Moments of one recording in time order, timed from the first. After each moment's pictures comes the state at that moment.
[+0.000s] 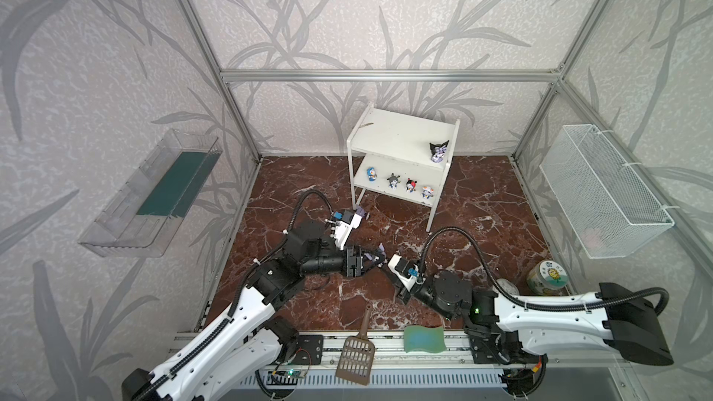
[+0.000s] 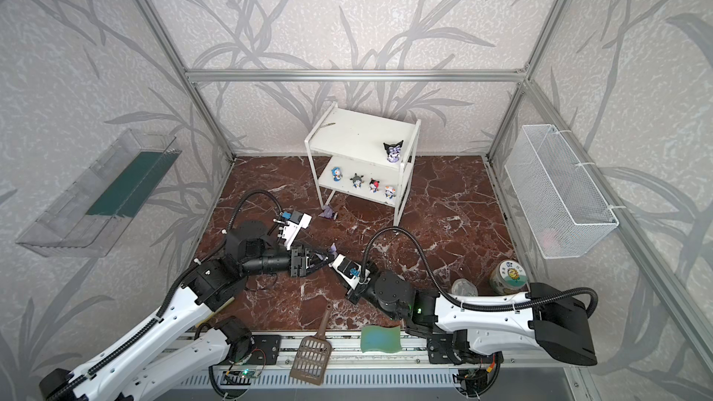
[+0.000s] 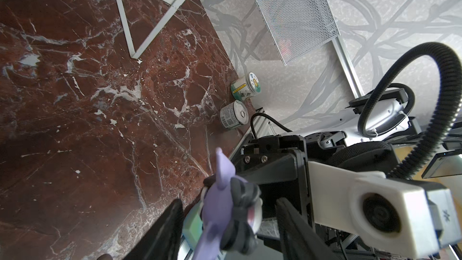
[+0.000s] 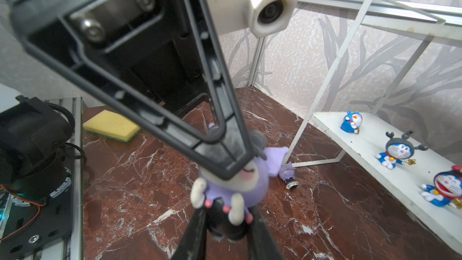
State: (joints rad) left arm -0.63 0.79 0.71 -0.33 0.65 -0.69; right arm 1.32 1.13 0.47 0.57 0.39 -0.14
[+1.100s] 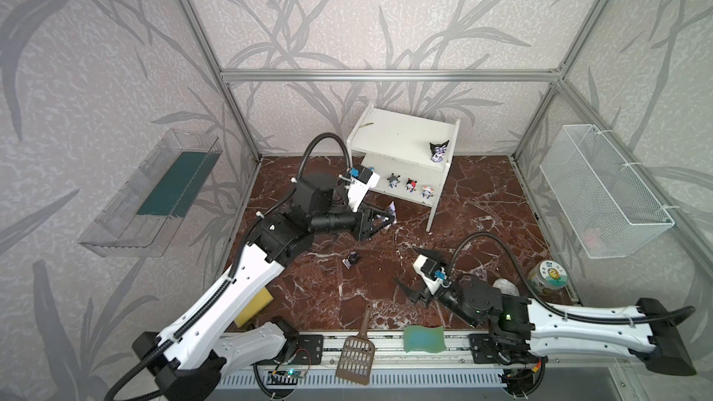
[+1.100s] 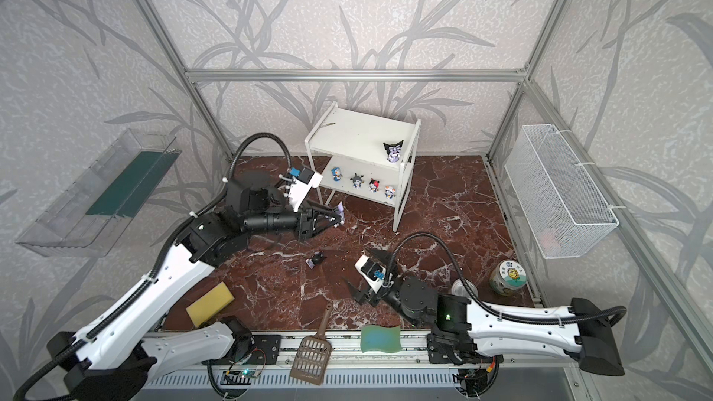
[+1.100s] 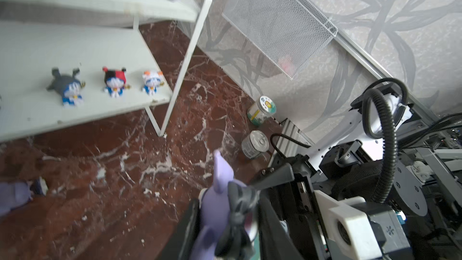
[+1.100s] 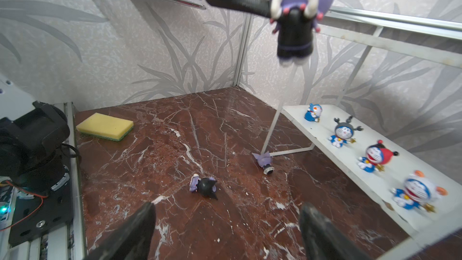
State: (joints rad) left arm -0.64 1.17 1.38 -0.64 0.52 -0.21; right arm 1.35 0.71 0.41 0.24 0.48 -0.08
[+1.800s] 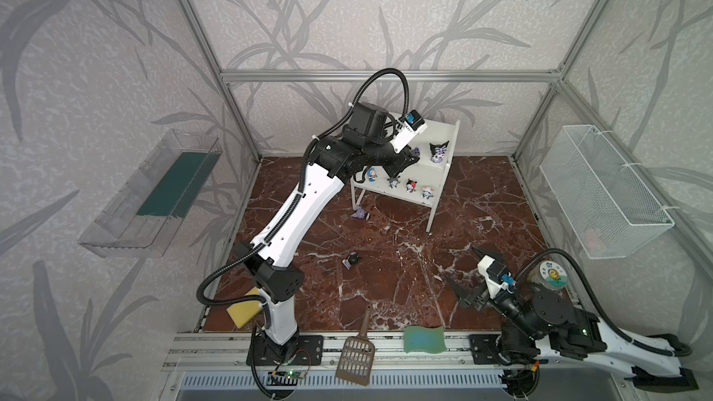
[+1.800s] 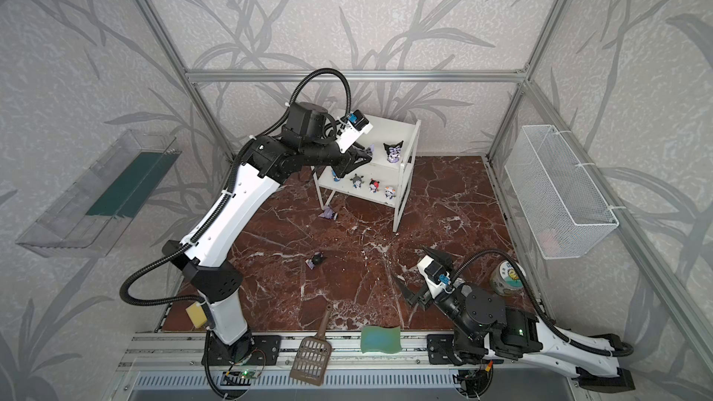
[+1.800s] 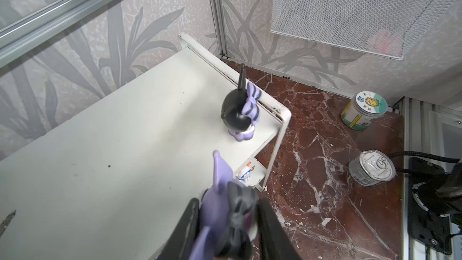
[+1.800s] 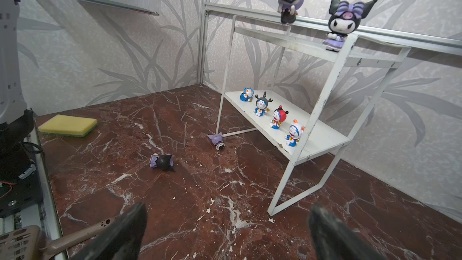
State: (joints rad) left arm -0.64 1.88 2.32 -0.96 0.31 0.32; right arm 1.35 0.15 0.44 -0.36 0.63 -0.09
